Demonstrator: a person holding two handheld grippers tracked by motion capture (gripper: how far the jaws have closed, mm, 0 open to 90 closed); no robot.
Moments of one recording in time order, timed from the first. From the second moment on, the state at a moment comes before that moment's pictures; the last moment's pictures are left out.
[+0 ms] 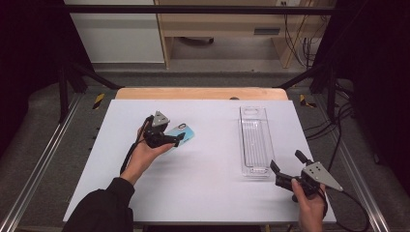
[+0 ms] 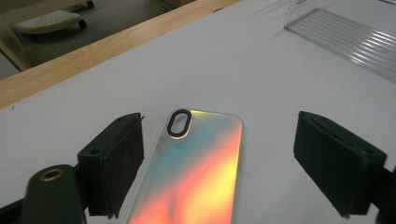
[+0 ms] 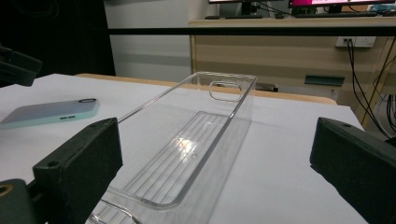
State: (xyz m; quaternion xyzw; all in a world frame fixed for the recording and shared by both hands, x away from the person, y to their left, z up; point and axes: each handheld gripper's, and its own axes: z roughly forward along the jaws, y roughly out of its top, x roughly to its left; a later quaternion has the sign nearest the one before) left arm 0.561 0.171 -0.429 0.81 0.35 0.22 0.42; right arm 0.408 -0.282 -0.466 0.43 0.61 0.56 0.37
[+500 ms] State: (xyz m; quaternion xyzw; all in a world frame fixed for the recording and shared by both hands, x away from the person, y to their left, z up) left arm 0.568 0.174 -0.428 0.81 0.36 0.23 0.40; right arm 0.407 -0.282 -0.466 0.43 0.61 0.56 0.37
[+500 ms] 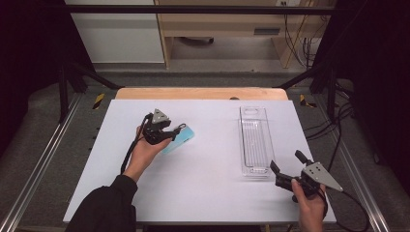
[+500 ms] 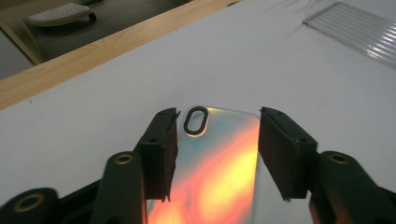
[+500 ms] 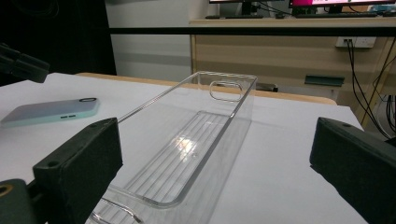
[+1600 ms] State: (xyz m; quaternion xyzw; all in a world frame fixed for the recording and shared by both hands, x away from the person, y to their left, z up) left arm 0.592 0.185 -0.451 0.81 0.40 0.26 0.35; right arm 0.406 -0.279 -0.466 0.42 0.62 0.55 0.37
